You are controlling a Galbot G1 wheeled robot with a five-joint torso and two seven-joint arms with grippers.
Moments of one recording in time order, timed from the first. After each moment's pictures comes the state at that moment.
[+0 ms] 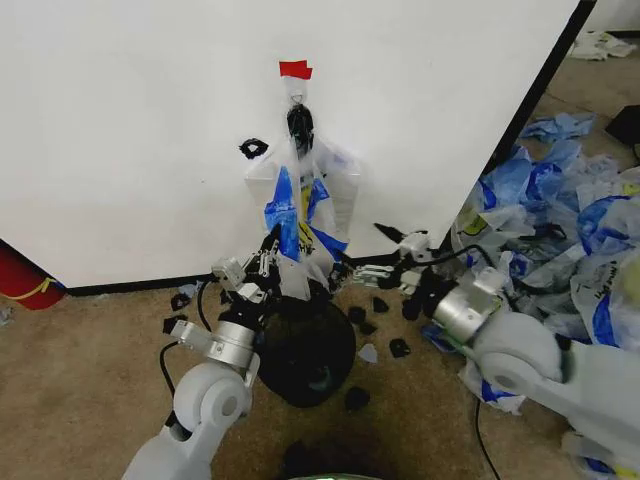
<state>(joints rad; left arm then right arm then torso) 1.22 -1.25 -0.26 -2.10 -0.77 -0.16 0.00 -0.36 0.52 -0.59 2.12 1.02 0.14 0.19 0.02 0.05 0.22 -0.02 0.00</state>
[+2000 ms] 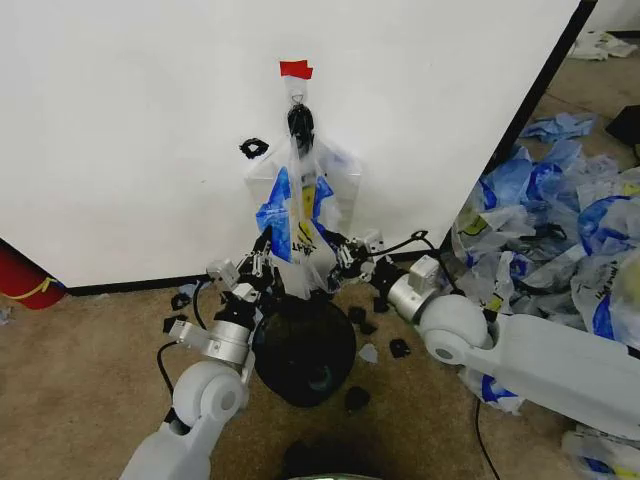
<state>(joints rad) 1.21 -1.25 -0.27 -2.04 -0.76 -0.19 0.01 -0.31 0.62 -0.65 2.03 1.02 0.14 0.31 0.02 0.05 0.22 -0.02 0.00</state>
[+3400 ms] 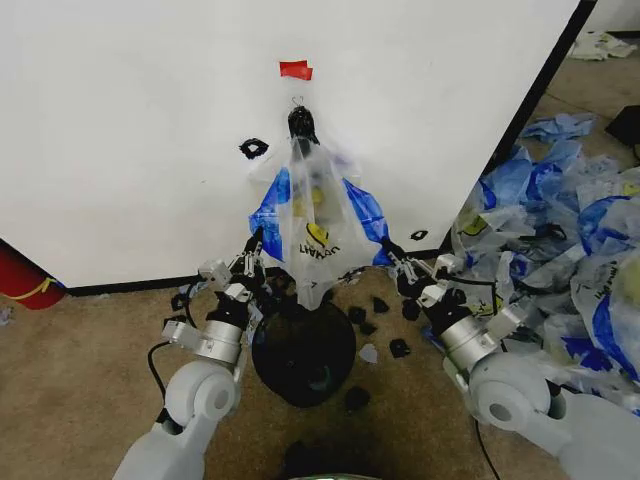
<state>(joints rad) 1.23 -1.24 -0.33 -2.04 -0.74 -0.20 0.00 -0.99 0.55 -0.07 2.15 1.13 0.39 0.23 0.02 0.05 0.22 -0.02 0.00</state>
